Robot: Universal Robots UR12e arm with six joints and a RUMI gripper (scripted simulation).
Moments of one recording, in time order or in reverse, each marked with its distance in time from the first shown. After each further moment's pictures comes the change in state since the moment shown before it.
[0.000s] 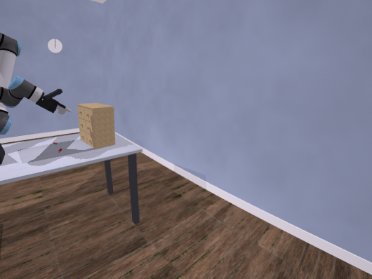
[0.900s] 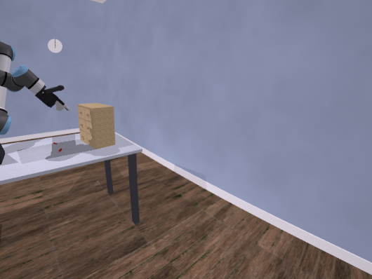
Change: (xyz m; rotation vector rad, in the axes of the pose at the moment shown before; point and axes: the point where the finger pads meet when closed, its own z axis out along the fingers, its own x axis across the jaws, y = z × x) arm 0.000 -0.005 -0.019 -0.185 0.000 -0.002
